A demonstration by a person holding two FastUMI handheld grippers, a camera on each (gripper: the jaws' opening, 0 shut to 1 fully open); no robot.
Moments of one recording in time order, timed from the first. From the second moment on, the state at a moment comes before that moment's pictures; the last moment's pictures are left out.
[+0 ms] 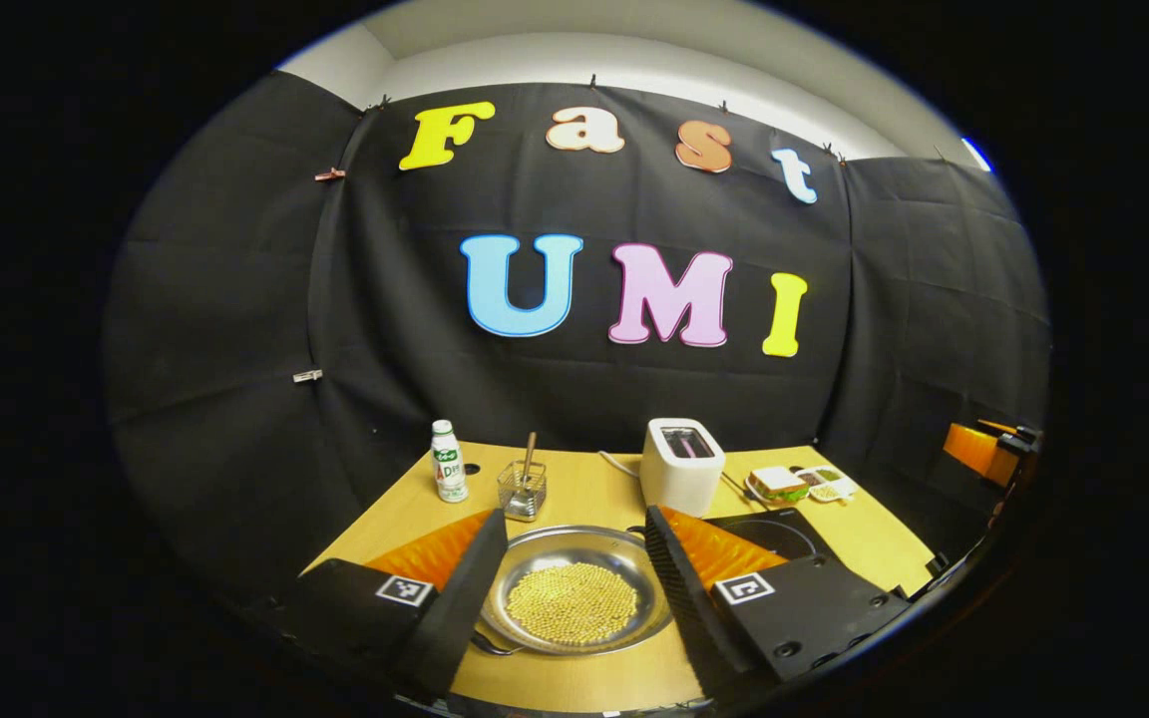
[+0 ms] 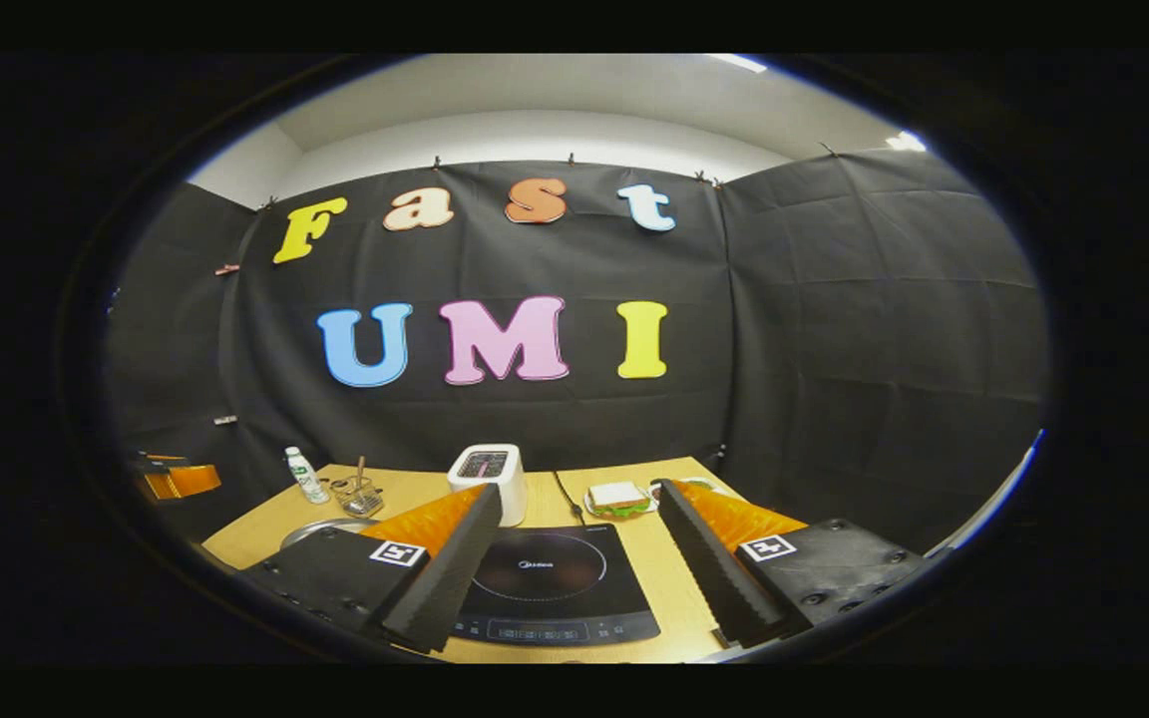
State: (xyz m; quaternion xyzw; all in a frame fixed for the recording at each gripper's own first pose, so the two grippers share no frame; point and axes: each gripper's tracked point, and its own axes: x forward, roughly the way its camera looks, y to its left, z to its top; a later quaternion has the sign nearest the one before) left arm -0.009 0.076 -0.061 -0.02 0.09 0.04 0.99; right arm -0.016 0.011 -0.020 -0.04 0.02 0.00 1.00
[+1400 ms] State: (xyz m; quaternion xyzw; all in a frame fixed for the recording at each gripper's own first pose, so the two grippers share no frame) left arm -0.021 0.088 -0.304 -0.09 0.41 -0.09 0.90; right arm -0.008 0.023 -0.077 -0.06 0.11 0.01 0.99
